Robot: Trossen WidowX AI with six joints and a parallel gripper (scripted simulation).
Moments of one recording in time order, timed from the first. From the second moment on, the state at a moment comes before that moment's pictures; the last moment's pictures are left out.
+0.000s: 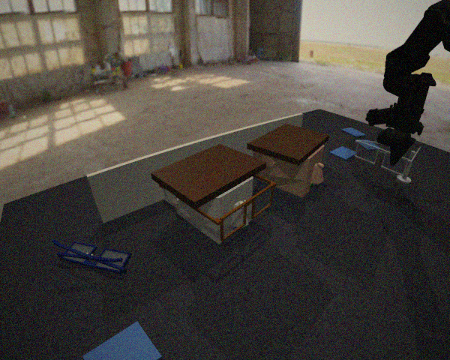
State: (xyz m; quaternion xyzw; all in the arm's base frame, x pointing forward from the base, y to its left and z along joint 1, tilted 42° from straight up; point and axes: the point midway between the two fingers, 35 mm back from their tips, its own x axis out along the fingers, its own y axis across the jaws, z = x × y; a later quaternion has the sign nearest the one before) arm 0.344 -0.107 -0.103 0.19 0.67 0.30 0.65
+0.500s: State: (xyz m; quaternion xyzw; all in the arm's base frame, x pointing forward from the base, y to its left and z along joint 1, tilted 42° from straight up) arm 0.347 -0.107 -0.102 0.19 0.67 0.30 0.65
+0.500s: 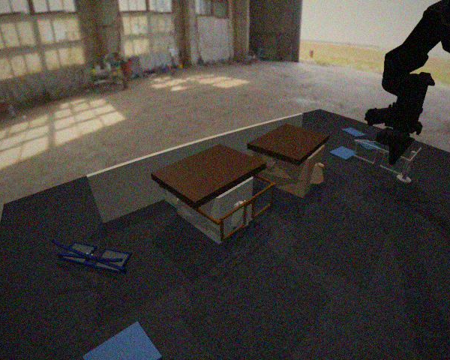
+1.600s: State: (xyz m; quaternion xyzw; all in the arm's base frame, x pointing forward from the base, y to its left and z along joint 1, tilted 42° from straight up) arm 0.341 -0.145 -0.060 0.19 0.66 0.30 0.66
